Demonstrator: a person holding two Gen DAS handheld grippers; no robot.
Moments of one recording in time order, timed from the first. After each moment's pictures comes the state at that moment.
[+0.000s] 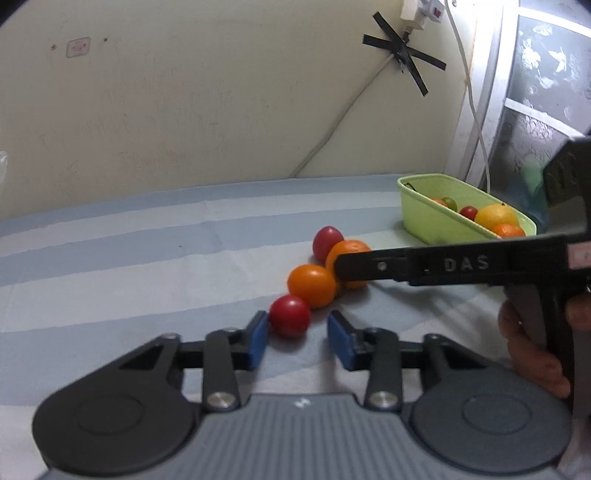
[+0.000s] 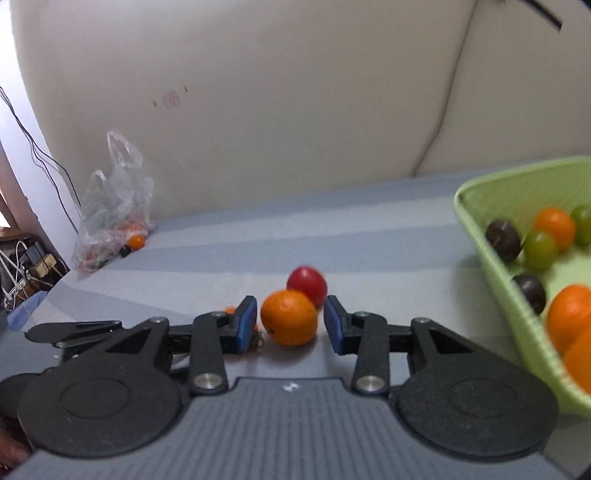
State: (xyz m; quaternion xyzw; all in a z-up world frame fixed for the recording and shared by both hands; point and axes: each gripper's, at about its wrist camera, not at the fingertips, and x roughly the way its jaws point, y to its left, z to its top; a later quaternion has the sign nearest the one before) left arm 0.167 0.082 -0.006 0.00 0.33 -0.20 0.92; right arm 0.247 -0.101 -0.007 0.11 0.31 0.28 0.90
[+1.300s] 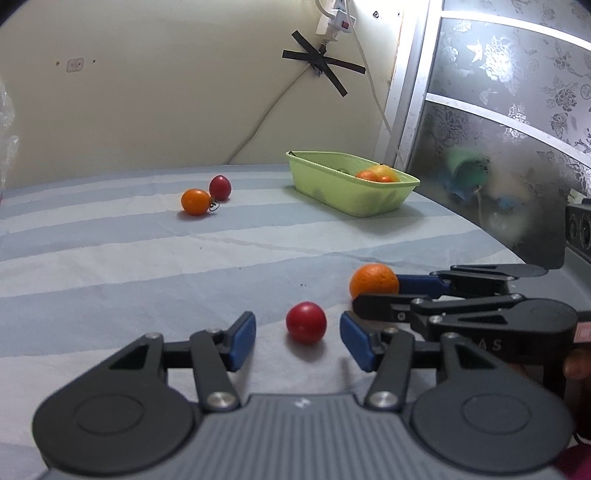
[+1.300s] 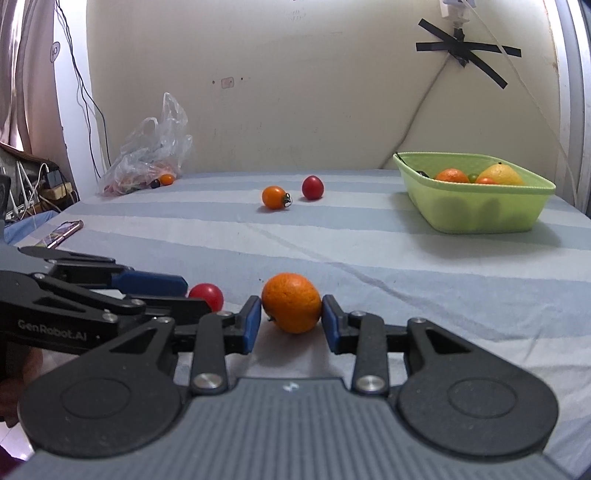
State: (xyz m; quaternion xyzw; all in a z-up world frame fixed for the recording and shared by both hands) left arm 0.005 0.039 -0.005 -0.01 0.30 -0.24 0.92; right arm 0.053 -0.155 -0.017 0.01 0.25 0.25 0.94
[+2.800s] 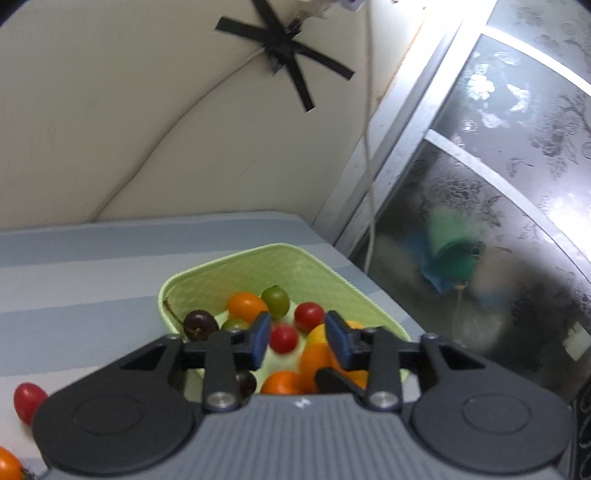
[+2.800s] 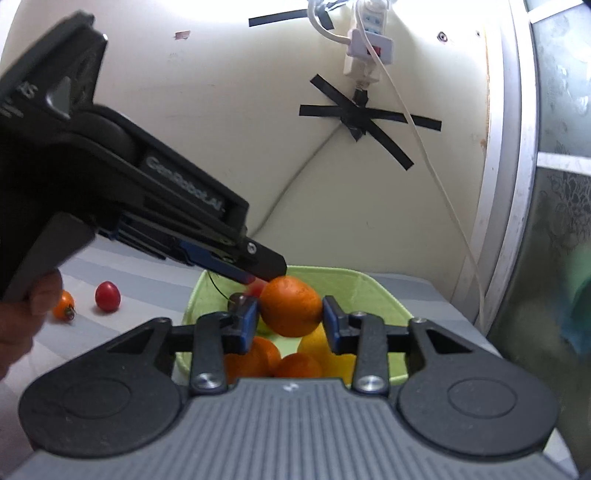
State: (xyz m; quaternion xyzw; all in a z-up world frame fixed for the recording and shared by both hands) left arm 0.270 -0.092 0.042 -0.11 0.35 -0.34 0.87; right arm 0.185 -0.211 0.011 -0.05 0.14 0.09 0.99
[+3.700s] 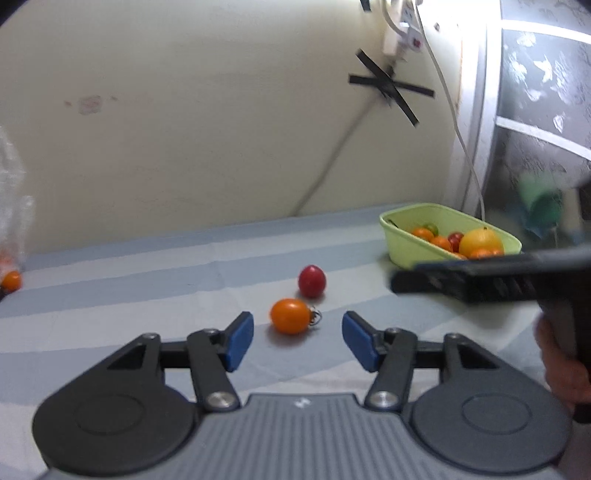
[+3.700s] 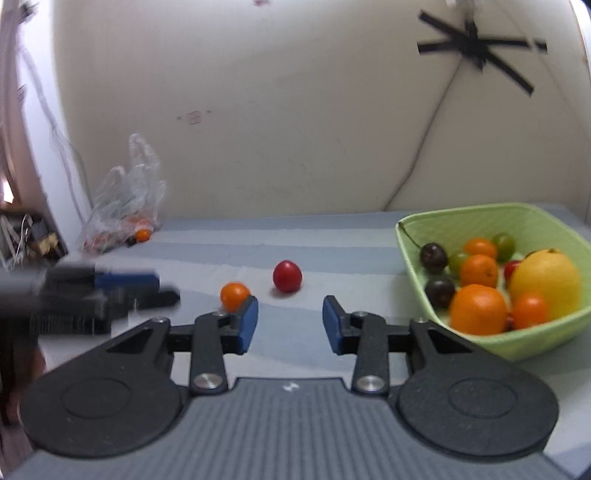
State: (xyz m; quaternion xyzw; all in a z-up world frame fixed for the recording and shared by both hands) left arm 0.145 0.058 0.024 0.02 0.28 -0.18 0.94; right arm 0.180 -0.141 0.016 0.07 0.25 0.26 0.93
